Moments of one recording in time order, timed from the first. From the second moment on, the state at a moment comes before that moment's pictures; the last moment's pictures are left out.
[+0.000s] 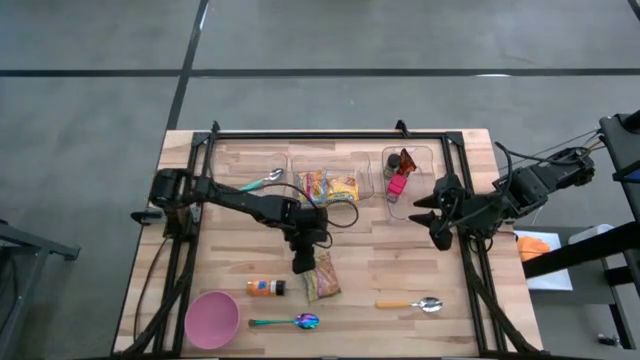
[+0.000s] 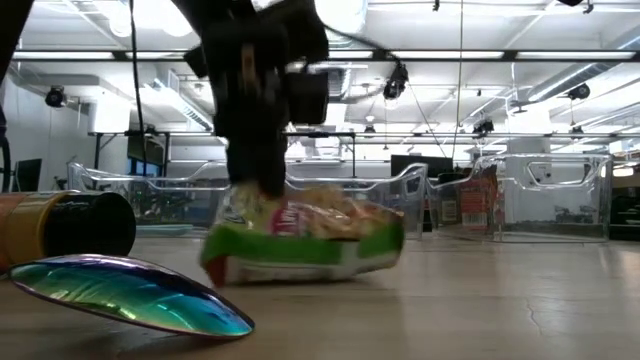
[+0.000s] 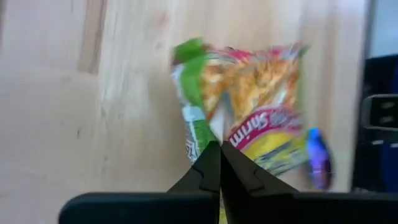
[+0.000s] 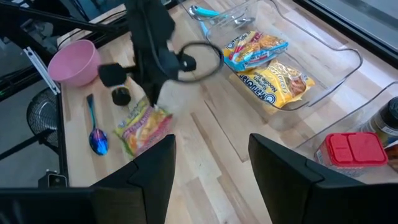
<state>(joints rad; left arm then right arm) -0.05 1.87 1.16 -0.43 0.45 -0.34 0.48 0.95 1.21 -1.04 0.51 0.85</state>
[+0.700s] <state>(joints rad) 0.00 1.56 1.21 -0.41 0.25 -0.48 0.48 0.95 1.17 -1.04 0.52 0.86</state>
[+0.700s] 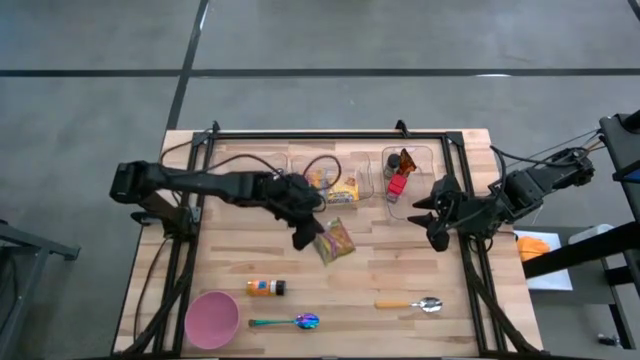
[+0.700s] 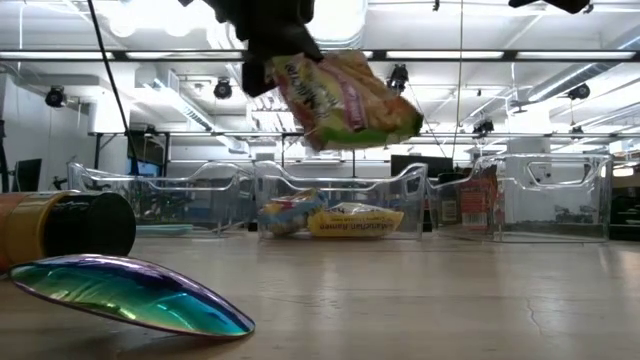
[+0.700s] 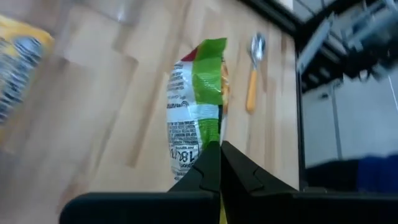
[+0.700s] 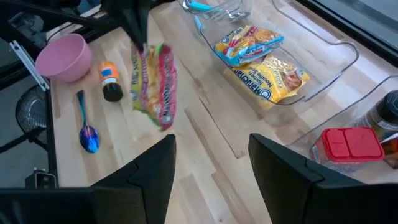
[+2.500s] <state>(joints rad) 0.45 1.85 1.40 -0.38 0.32 -0.51 0.48 0.92 1.17 -0.99 0.68 0.91</state>
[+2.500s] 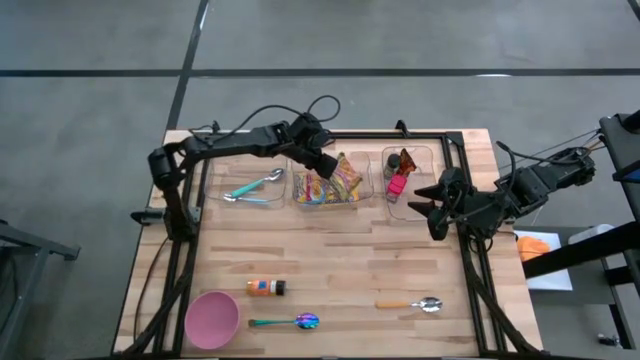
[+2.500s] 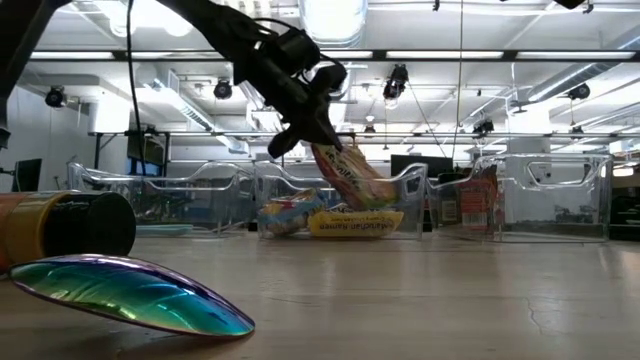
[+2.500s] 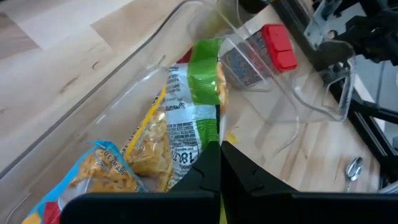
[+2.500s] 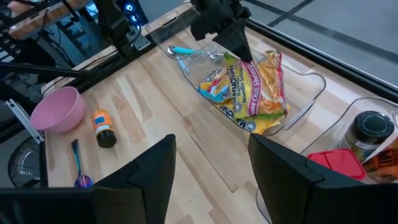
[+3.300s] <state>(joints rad) 0.42 1.86 1.40 -0.52 0.20 -0.41 0.48 0.92 1.17 -0.99 0.68 0.91</state>
